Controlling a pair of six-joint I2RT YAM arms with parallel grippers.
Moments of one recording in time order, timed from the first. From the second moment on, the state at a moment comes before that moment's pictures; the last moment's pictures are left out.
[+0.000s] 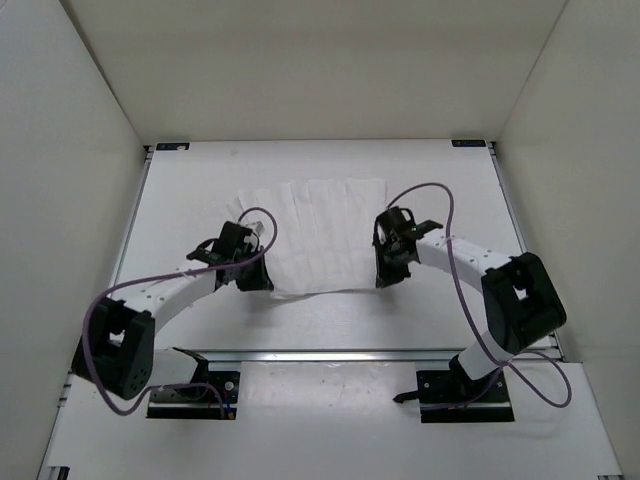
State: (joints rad) left arm -0.38 1.35 0.74 -0.39 0.21 -0.48; right arm 0.45 1.59 1.02 -0.62 -0.12 0.39
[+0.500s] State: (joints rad) left arm -0.44 1.10 0.55 -0.36 0.20 -0.50; right arm 0.55 1.36 0.76 -0.55 -0.10 0.53
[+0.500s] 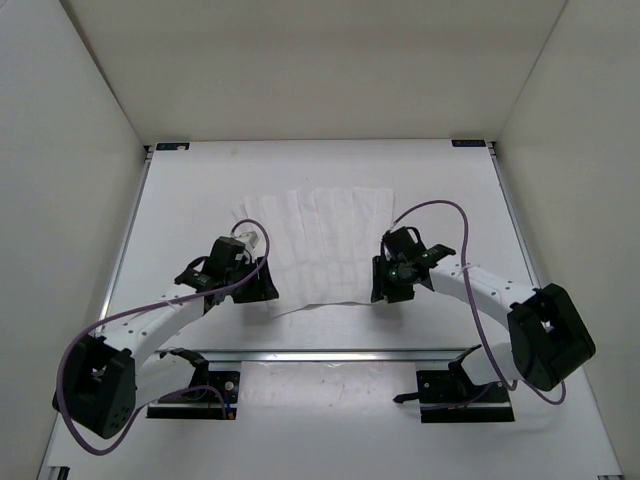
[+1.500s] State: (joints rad) left arm -0.58 1.17 0.43 -0.23 0.11 -0.60; right arm 0.58 1.37 0.67 -0.46 0.01 0.50
